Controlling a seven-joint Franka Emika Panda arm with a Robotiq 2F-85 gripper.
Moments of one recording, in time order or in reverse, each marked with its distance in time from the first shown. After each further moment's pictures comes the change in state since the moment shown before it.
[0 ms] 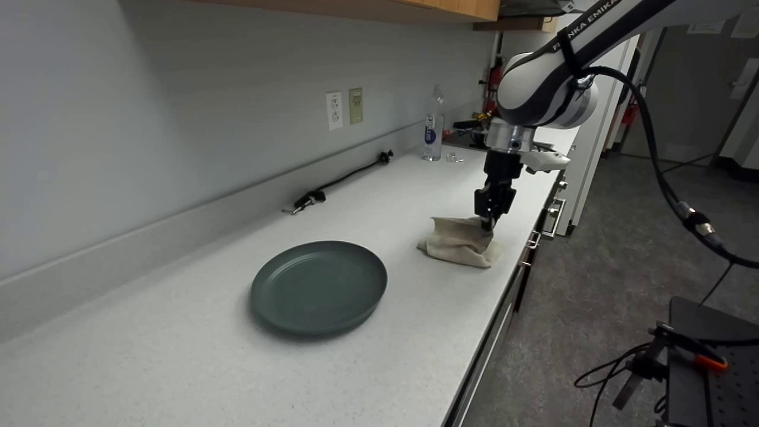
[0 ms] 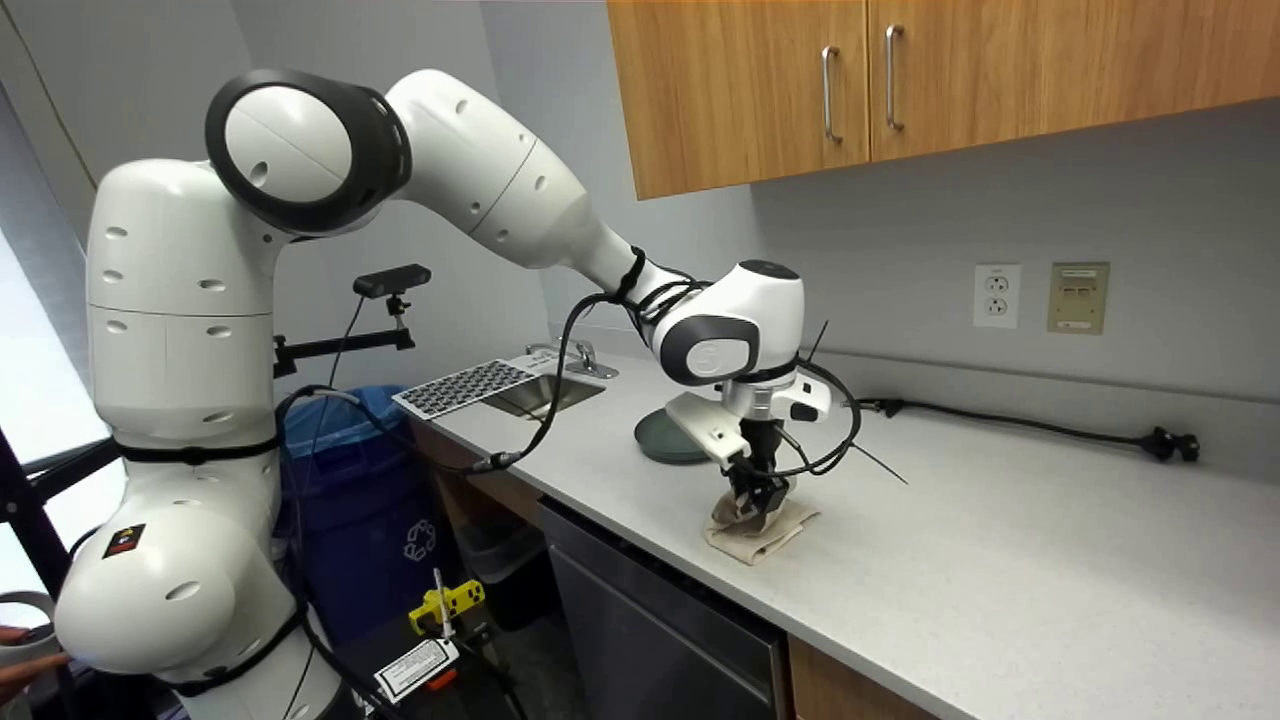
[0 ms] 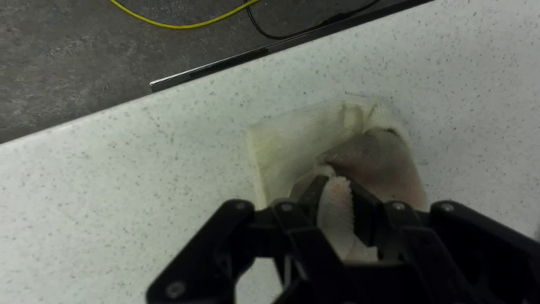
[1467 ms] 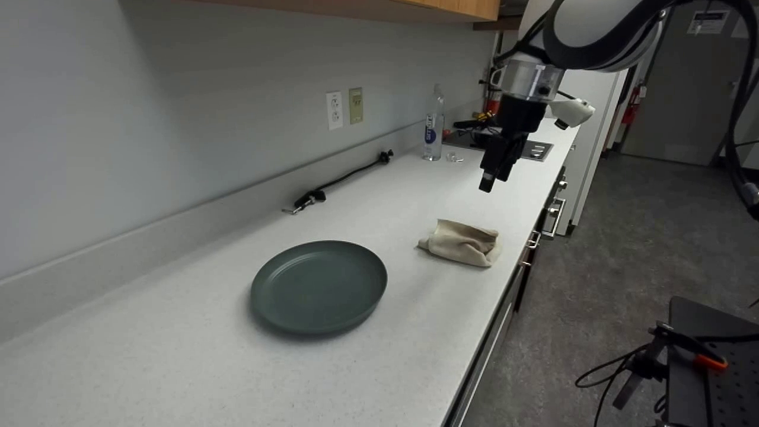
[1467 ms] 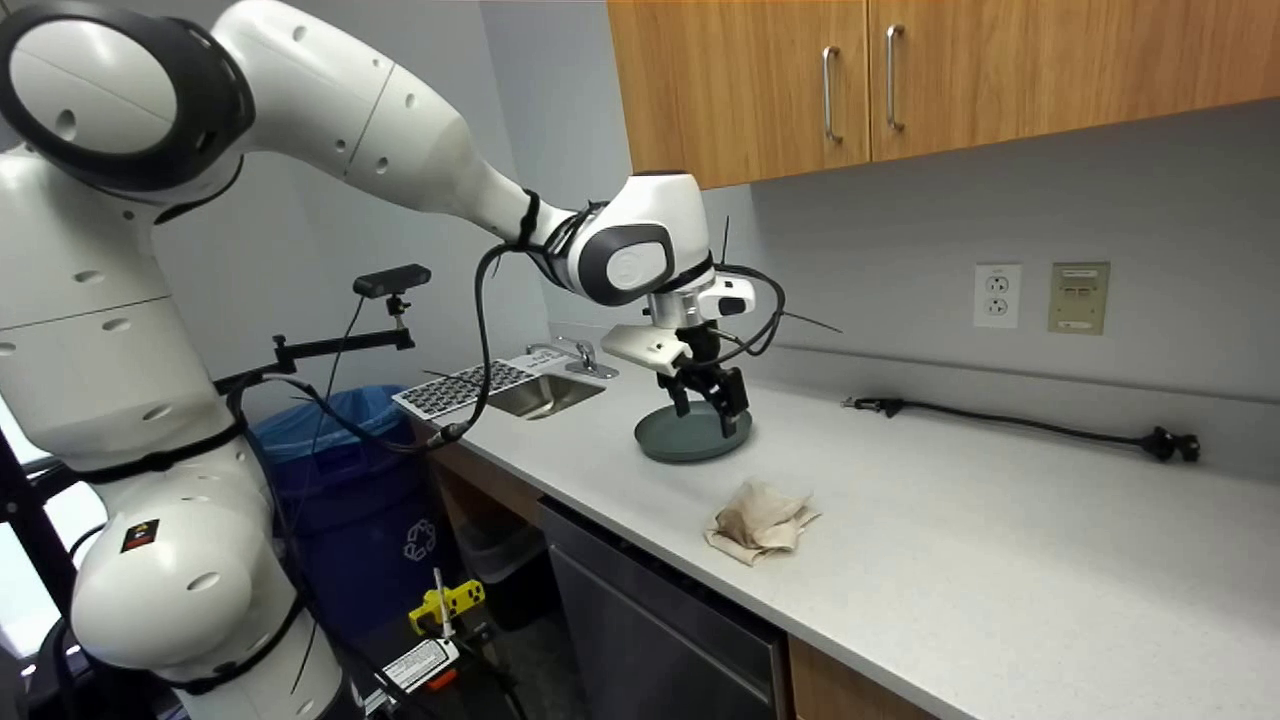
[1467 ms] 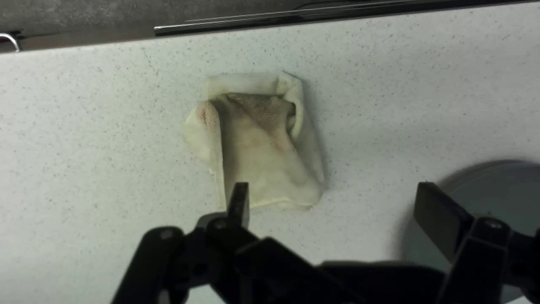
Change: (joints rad) arm 0.091 -0.335 0.035 -0.162 -0.168 0.033 0.036
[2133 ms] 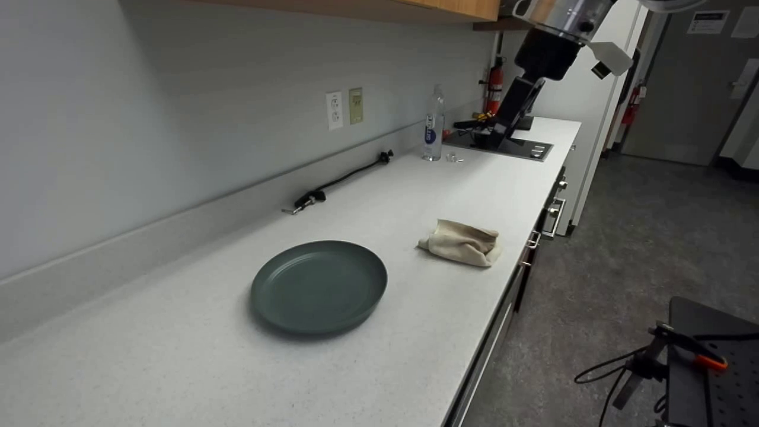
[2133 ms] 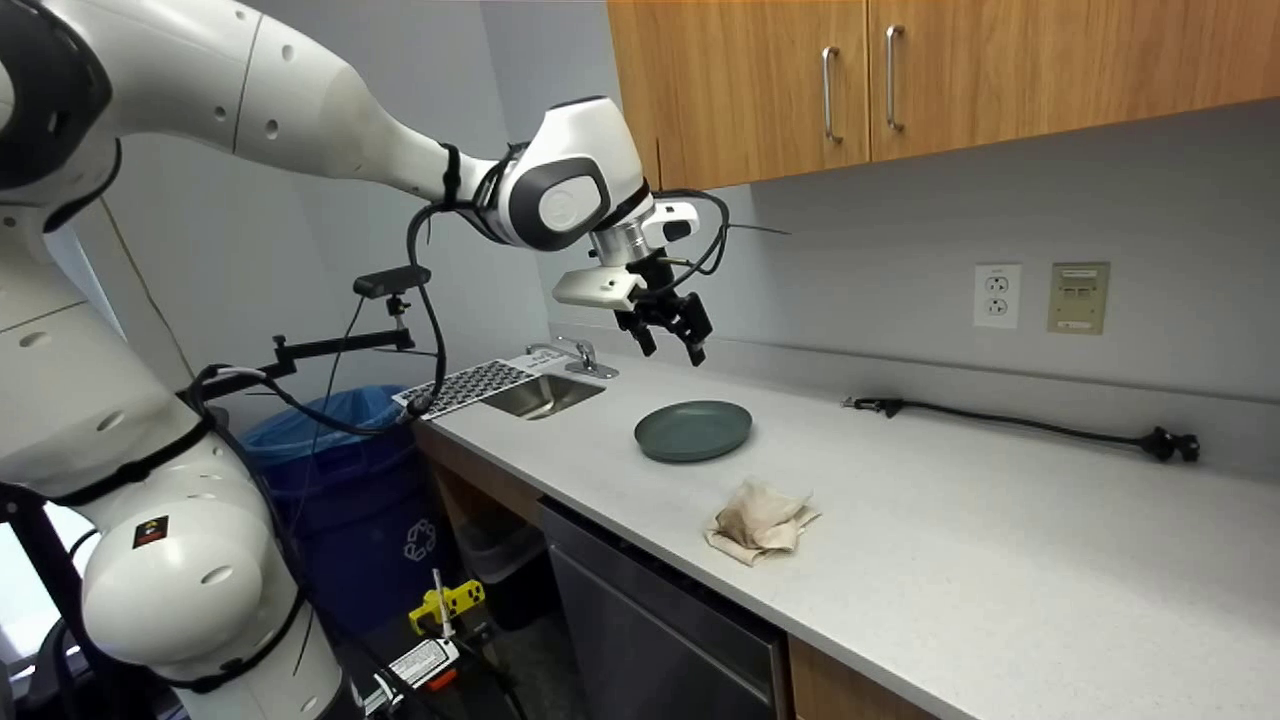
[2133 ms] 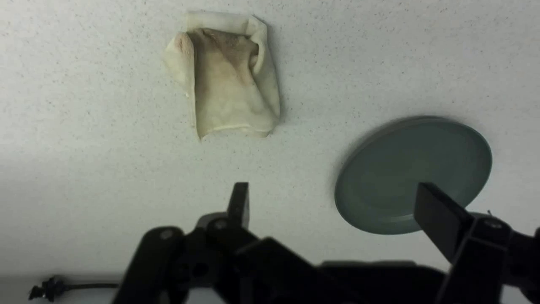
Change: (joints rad) arm 0.061 -0.235 0.013 -0.068 -0.010 0.020 -0.030
